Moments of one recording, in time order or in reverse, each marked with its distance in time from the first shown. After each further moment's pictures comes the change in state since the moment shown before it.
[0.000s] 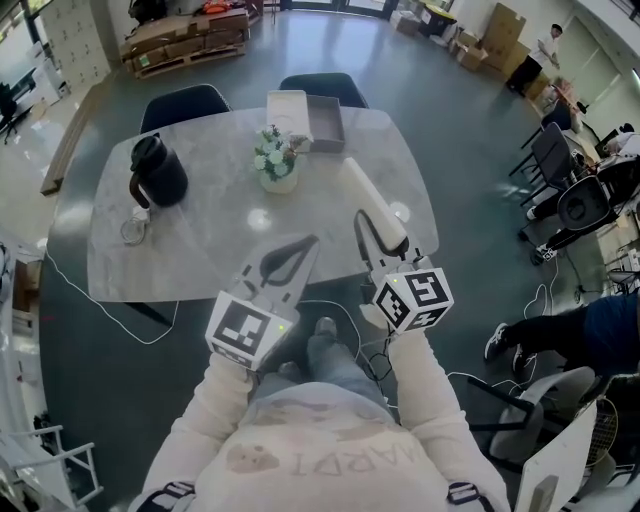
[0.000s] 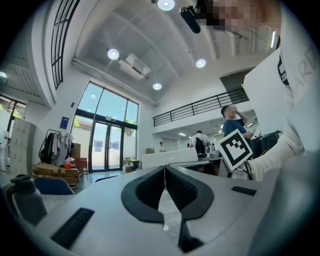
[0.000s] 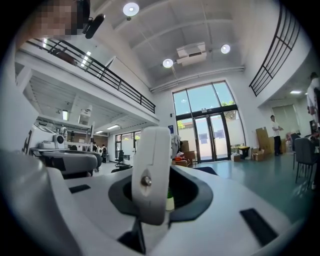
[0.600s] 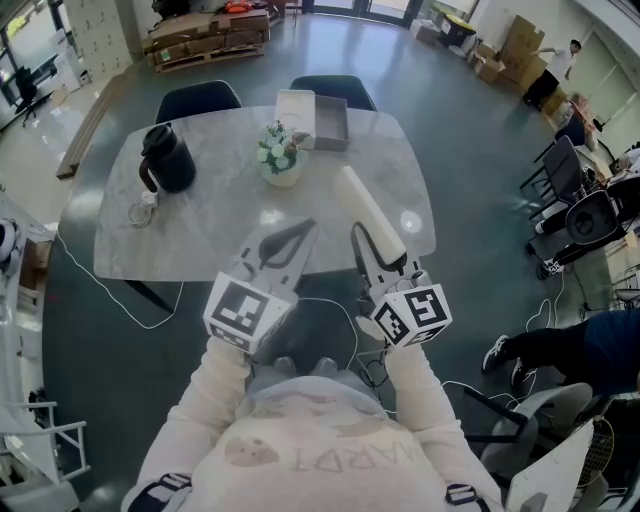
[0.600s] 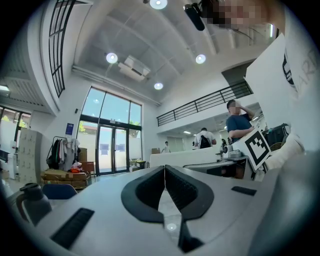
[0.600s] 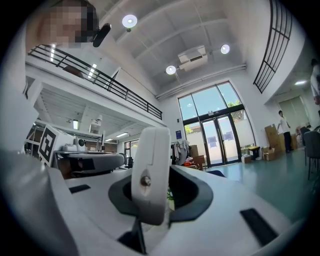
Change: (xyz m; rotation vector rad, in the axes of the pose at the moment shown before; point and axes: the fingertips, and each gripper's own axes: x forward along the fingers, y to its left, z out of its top) left arm 0.010 -0.026 0.018 0.045 0.011 0.075; right arm -0.055 0.012 0.012 0.030 -0.075 0.110
